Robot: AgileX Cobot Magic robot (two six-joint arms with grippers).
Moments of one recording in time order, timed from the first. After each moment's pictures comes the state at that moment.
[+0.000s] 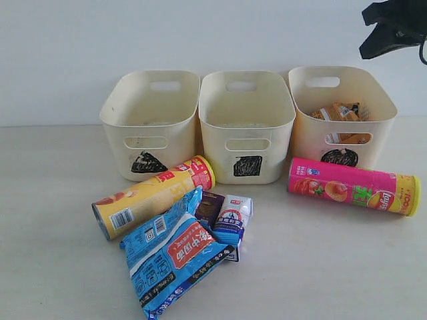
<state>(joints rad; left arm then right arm) -0.07 0.00 0.00 0.01 0.36 -0.10 -0.09 1.91 -1.87 0.60 1.10 -0.61</state>
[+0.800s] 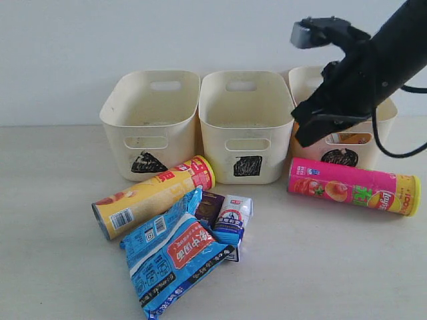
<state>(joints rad) -0.07 0.00 0.00 0.01 0.36 -0.10 0.25 1.65 -1.37 0.46 0.98 -0.63</state>
